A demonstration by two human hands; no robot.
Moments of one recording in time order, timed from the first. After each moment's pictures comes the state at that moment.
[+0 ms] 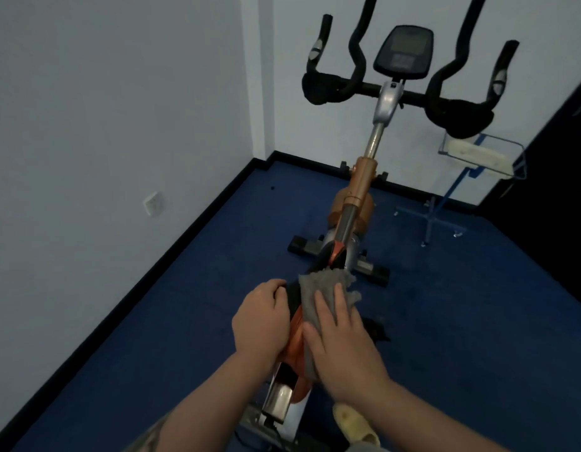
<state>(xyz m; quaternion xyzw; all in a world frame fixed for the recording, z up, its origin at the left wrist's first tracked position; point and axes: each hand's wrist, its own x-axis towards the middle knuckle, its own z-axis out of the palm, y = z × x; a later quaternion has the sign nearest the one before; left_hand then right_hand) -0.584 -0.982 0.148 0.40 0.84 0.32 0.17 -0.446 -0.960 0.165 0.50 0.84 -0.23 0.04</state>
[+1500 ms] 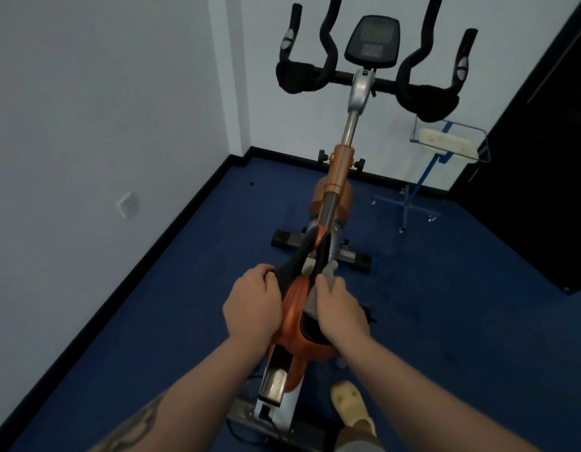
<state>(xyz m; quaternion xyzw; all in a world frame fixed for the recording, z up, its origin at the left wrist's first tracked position) -0.583 -0.982 0.145 0.41 0.84 0.33 0.16 -0.458 -0.947 0.167 0.66 0.63 -0.39 -0.10</state>
